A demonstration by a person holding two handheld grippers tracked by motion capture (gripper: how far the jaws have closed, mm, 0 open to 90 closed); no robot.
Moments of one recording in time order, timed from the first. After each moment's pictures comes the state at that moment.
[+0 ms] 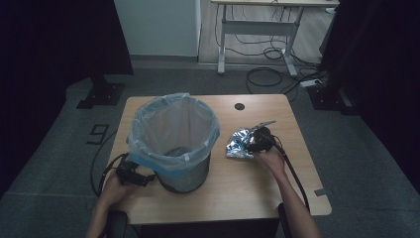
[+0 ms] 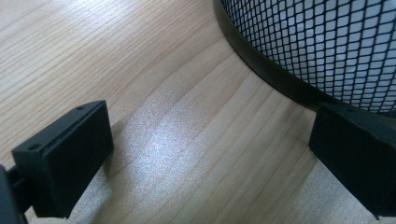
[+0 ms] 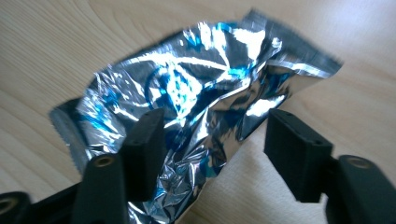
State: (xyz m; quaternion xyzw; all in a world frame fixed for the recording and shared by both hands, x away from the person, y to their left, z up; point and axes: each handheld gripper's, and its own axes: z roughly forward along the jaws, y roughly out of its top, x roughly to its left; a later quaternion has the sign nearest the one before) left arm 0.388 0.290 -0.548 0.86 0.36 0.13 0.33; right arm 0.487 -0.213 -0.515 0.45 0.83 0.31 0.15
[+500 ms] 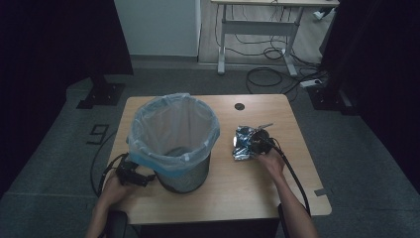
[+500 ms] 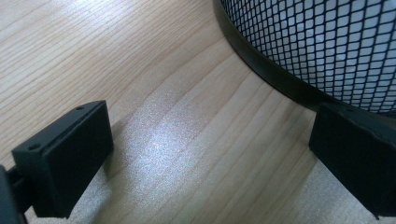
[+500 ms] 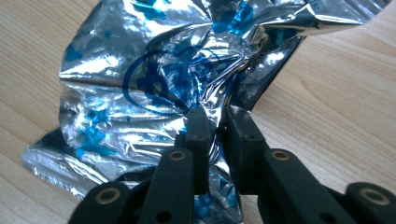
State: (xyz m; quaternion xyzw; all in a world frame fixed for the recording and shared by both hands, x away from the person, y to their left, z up) left arm 0.388 0.290 -0.548 0.86 0.36 0.13 0.33; right arm 0.489 -0.212 -0.530 0.46 0.83 0.28 0.16
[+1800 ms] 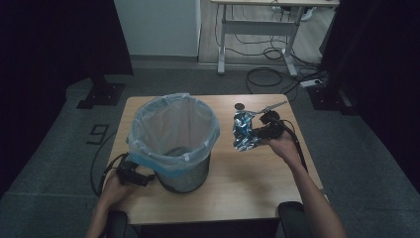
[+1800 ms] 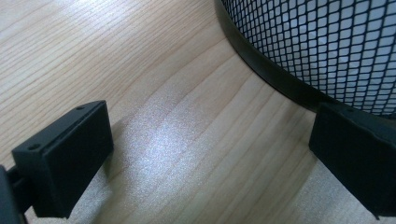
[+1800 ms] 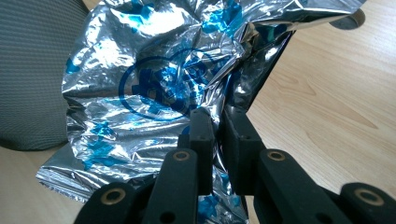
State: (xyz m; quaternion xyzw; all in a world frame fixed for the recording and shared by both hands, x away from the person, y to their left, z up) left arm 0.389 0.290 -0.548 0.86 0.37 0.13 0.33; right arm 0.466 -0.217 -0.407 0.40 0.85 0.34 0.09
